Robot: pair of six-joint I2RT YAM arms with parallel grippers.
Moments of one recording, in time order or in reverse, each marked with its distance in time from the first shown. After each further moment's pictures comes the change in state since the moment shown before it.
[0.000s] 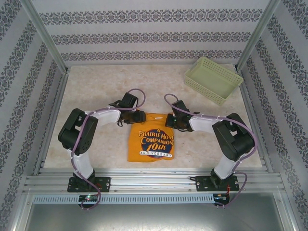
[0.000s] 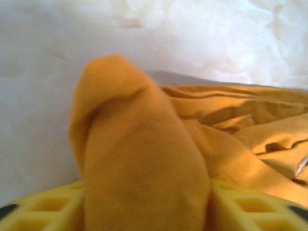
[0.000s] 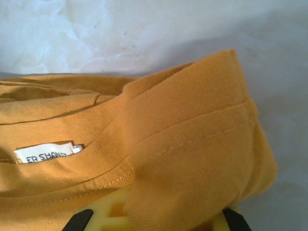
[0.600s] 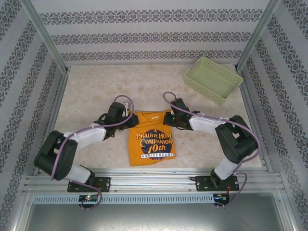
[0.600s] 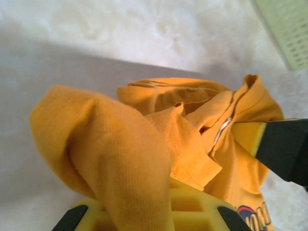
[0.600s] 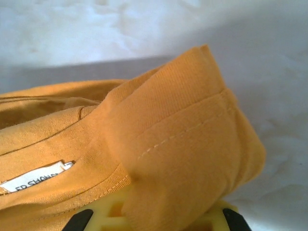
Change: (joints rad) left arm 0.000 -0.408 -0.401 0.375 0.039 -0.093; right arm 0.012 -0.061 0.029 -0.017 -0.028 -0.026
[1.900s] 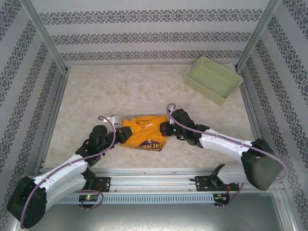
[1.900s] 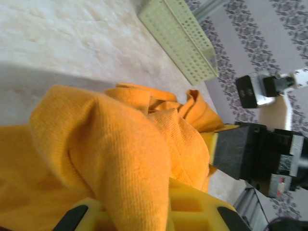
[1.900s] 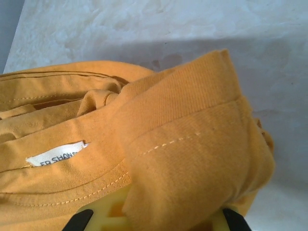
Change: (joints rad) left arm -0.087 -0.575 -0.403 0.183 -0.005 -0.148; right arm 0.180 -0.346 -0.204 0.051 -0.005 0.026
